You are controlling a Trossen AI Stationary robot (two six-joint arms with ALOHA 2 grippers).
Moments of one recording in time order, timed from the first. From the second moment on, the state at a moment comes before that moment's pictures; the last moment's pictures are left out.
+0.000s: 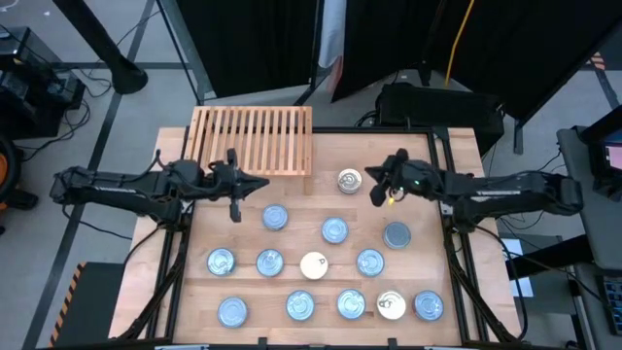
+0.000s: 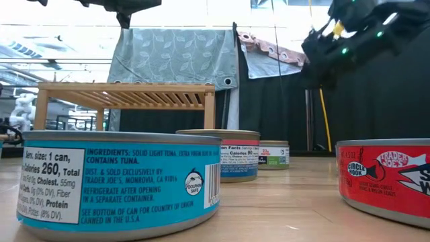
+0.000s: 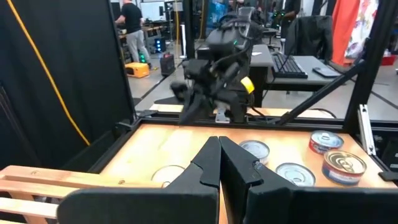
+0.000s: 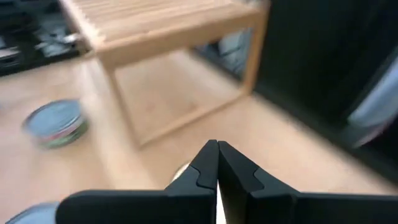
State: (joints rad) left arm -0.01 0.80 0.63 0.11 -0.14 0.03; right arm -0.24 0.99 0.44 0.15 0.26 0.24
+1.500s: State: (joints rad) left arm 0.02 0.91 0.67 0.12 -0.31 0.09; right arm -0.36 1.40 0.44 0.05 0.12 0.26
